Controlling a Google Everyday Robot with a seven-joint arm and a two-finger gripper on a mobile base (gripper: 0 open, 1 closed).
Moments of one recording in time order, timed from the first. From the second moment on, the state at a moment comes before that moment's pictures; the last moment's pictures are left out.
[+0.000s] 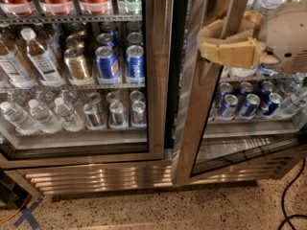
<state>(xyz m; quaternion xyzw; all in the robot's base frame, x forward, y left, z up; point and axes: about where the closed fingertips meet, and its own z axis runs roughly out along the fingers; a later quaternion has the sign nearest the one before) 0.448 -0.088 1.054 -0.53 0.57 0.29 0.57</state>
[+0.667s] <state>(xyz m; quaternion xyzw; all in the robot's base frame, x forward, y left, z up) 0.439 -0.090 1.057 -0.52 0.58 0.28 0.57</state>
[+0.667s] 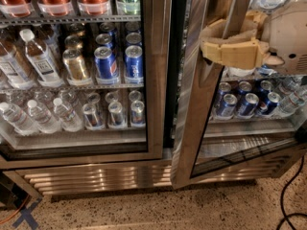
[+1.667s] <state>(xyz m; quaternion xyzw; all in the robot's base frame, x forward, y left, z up) 0.439 -0.093 1.057 -0.52 0.58 0.28 0.57</state>
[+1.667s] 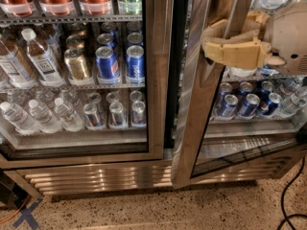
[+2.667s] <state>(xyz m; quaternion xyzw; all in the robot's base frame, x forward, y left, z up) 0.439 -0.093 1.057 -0.52 0.58 0.28 0.57</state>
